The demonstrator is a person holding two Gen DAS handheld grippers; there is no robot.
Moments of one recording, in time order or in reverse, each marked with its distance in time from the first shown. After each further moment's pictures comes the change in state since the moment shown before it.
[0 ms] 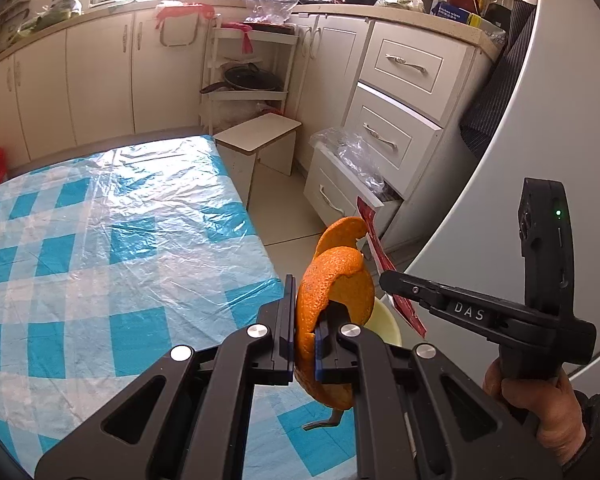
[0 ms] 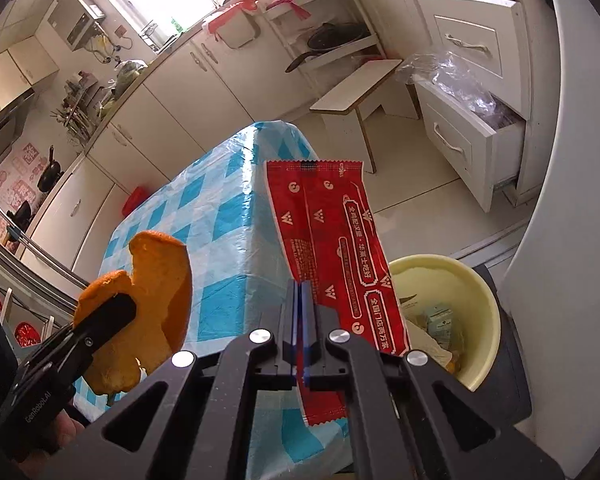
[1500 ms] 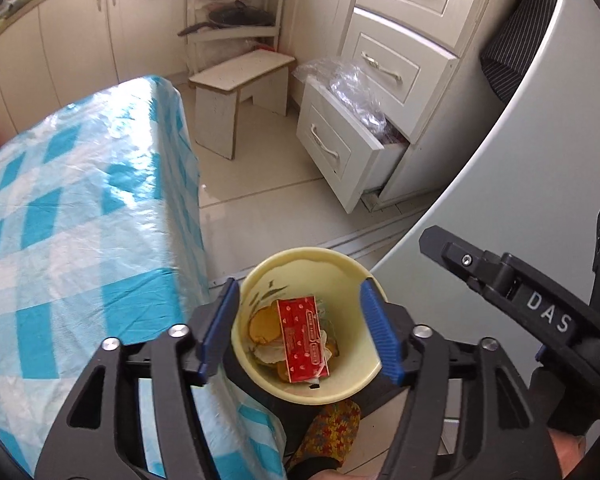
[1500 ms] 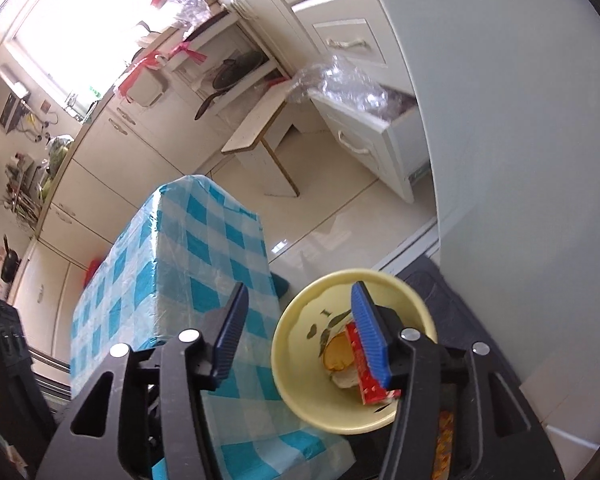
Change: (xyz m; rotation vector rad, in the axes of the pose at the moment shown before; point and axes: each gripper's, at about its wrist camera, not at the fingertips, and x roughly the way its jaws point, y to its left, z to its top) left arm 0.098 -0.066 0.007 0.006 0.201 0.058; right arm -0.036 -0.068 0.008 0.234 -0.132 -0.179
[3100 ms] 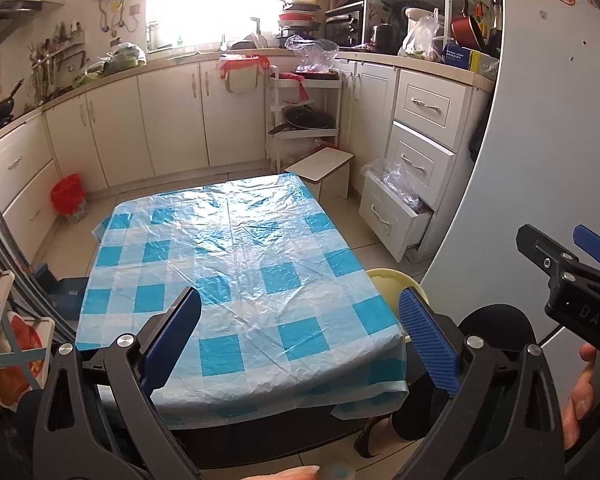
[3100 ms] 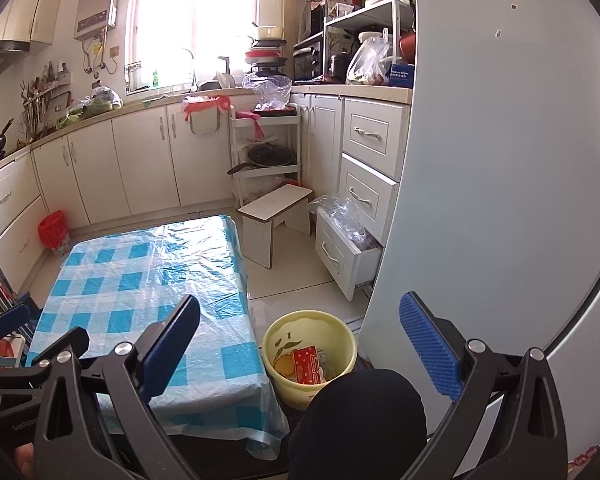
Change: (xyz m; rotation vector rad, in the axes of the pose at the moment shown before) left arm -0.312 0.107 -0.119 -0.003 -0.319 0.164; right arm -0.224 0.173 -0.133 -0.444 -0.364 -0.278
